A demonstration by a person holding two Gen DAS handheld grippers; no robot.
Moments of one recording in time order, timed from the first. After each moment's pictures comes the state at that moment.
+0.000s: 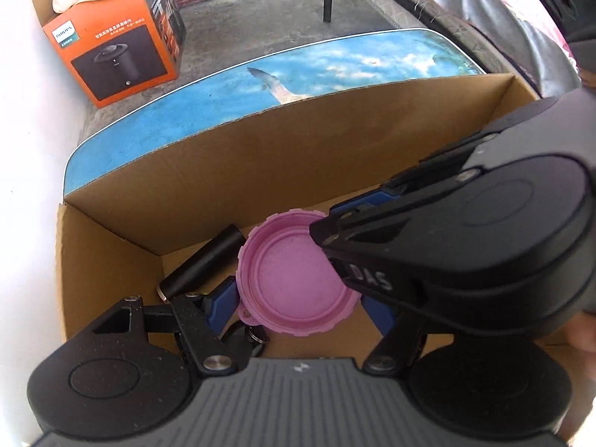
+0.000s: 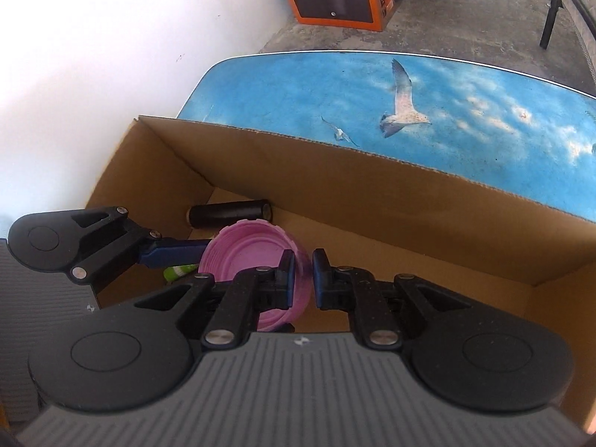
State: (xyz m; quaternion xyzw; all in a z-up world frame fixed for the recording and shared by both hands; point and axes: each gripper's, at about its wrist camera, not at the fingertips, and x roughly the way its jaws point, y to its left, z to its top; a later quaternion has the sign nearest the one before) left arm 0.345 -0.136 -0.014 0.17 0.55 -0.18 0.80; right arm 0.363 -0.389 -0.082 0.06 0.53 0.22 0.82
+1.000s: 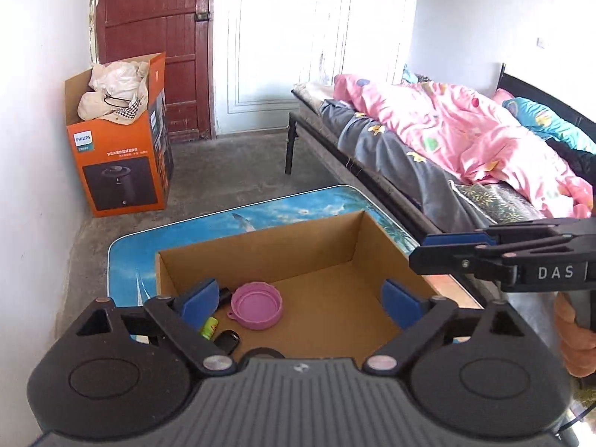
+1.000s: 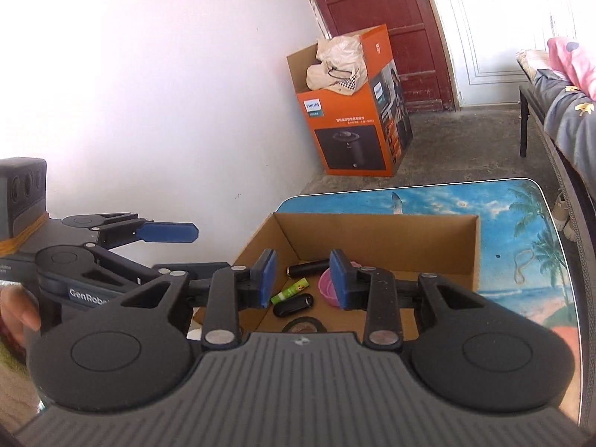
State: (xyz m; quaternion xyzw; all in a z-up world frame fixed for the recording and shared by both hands) left arm 0.165 -0.069 0.133 0.06 0.33 -0.27 0.90; right arm 0.101 -0.481 0.050 0.15 0.27 0.22 0.92
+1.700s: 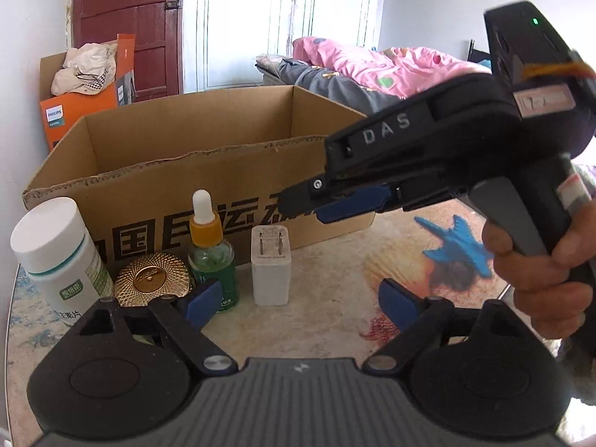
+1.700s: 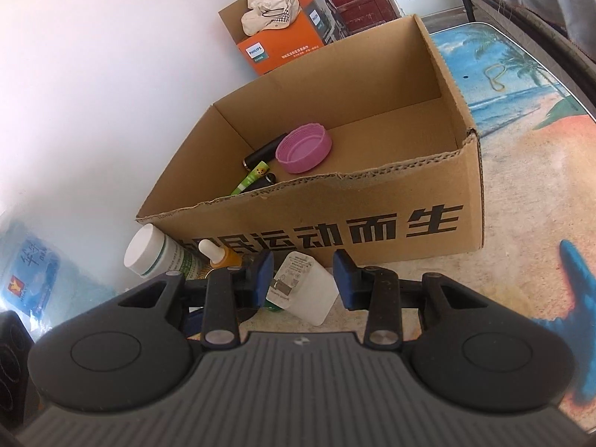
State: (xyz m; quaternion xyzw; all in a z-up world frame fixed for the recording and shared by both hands) left arm 0.059 -0.106 -0.037 0.09 0.32 -0.30 0.89; right arm 0.086 -0.458 -0.104 0.24 0.37 0.17 0.88
